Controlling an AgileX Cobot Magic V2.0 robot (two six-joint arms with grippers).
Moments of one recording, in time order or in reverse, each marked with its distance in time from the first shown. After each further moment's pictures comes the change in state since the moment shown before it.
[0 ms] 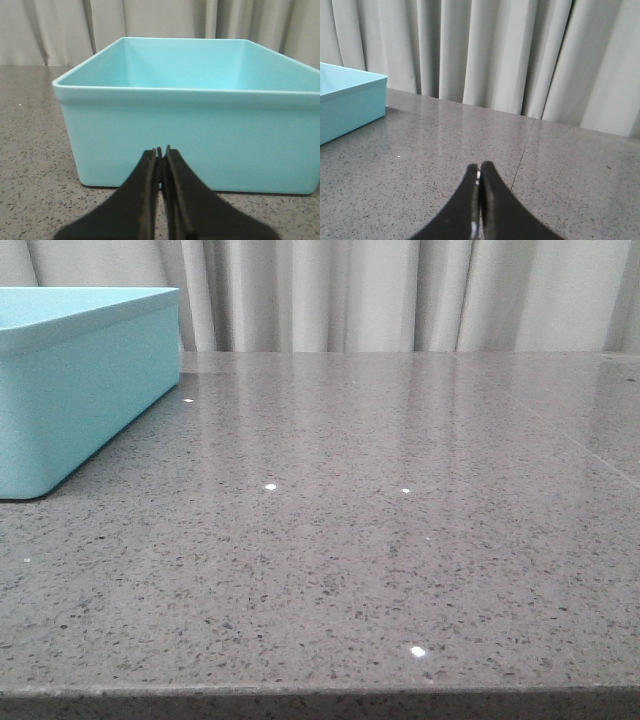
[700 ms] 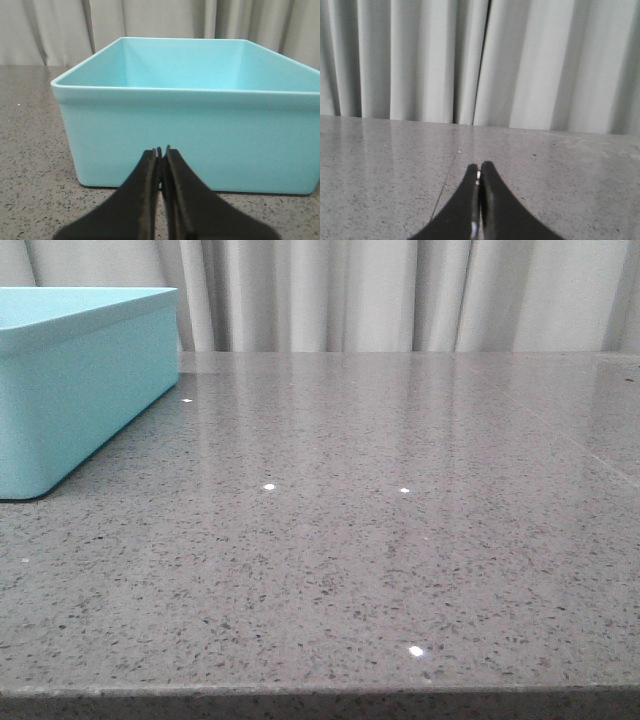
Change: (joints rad) left arm 0.000 0.000 0.000 0.000 0.000 0.000; right arm -0.353 -0.151 0.246 0.229 -0.225 -0.174
